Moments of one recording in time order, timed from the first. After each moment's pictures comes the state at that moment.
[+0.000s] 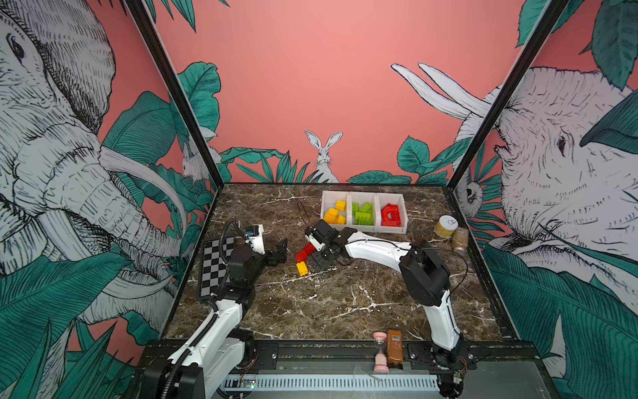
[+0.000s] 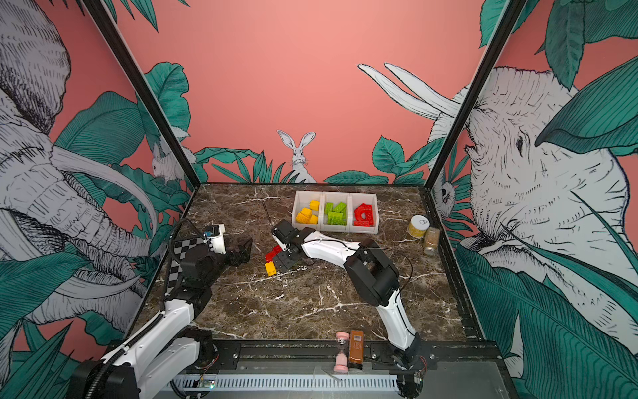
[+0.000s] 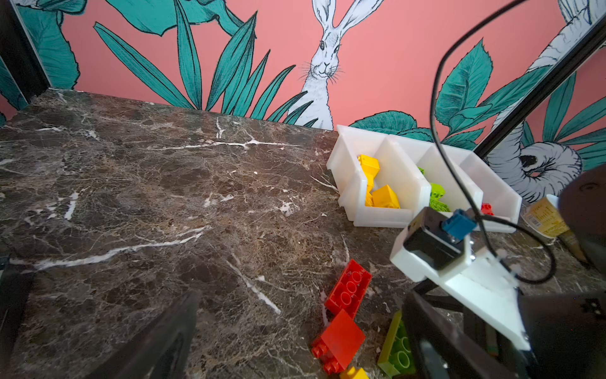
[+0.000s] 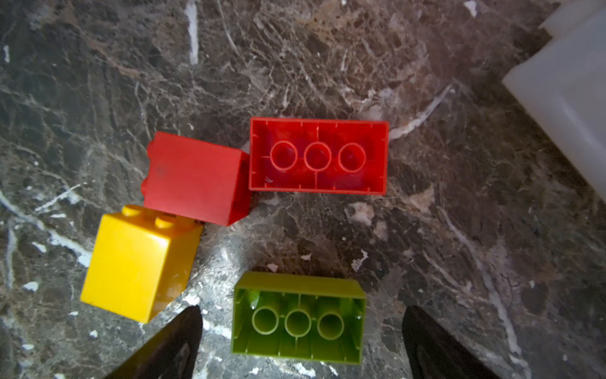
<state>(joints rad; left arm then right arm) -0.19 0.90 0.33 0.31 0.16 -0.25 0.89 2.11 1.59 -0.61 0.04 0.09</state>
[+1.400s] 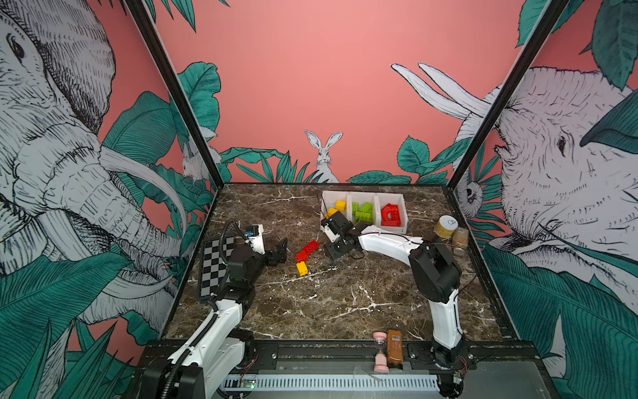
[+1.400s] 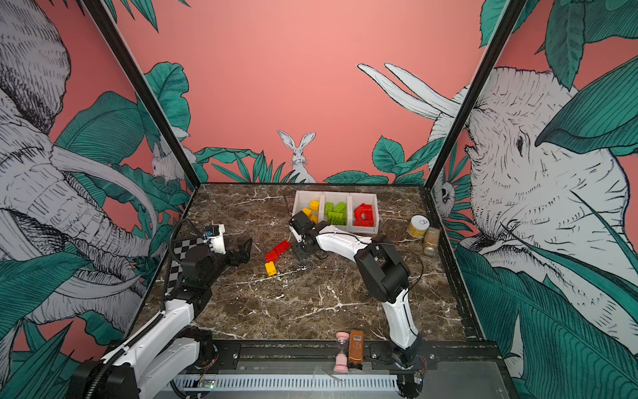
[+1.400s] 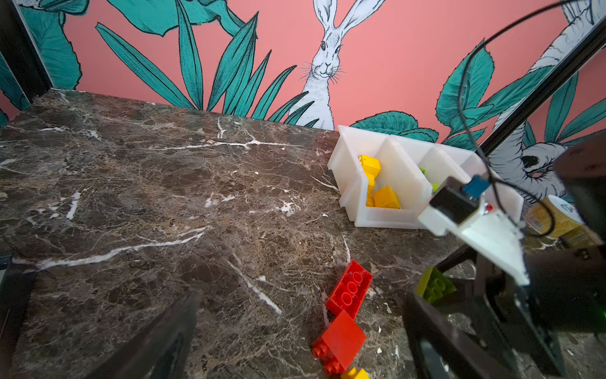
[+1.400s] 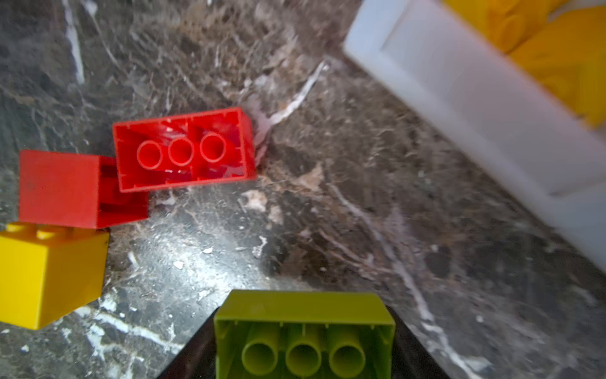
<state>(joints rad) -0.19 0.90 0.33 0.31 0.16 -0.25 0.74 2.01 1.51 -0.57 0.01 0.10</state>
